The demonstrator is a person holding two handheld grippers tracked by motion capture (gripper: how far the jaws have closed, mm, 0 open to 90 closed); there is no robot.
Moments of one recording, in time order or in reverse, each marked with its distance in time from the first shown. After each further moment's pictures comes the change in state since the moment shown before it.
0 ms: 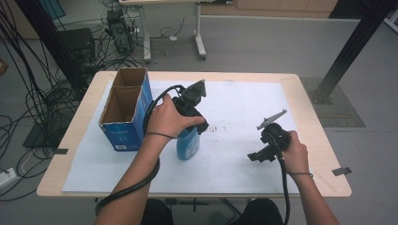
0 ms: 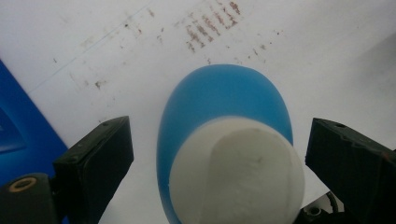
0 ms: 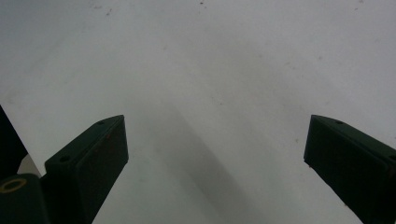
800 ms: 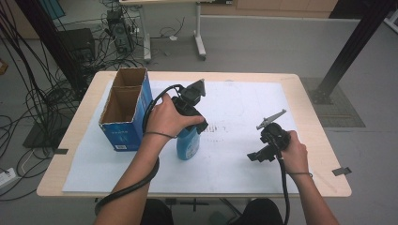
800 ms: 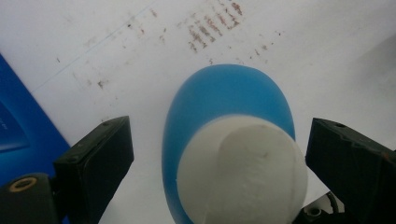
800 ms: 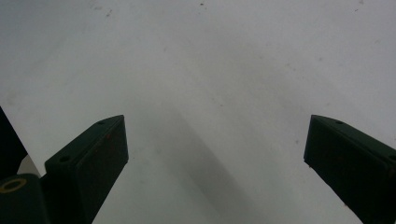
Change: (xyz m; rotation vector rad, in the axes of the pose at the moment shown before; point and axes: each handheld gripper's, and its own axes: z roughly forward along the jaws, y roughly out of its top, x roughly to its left) left arm 0.001 0.000 -0.003 -0.005 0.001 -0.002; right arm 0.000 0.001 0.000 0.000 -0.003 -0.003
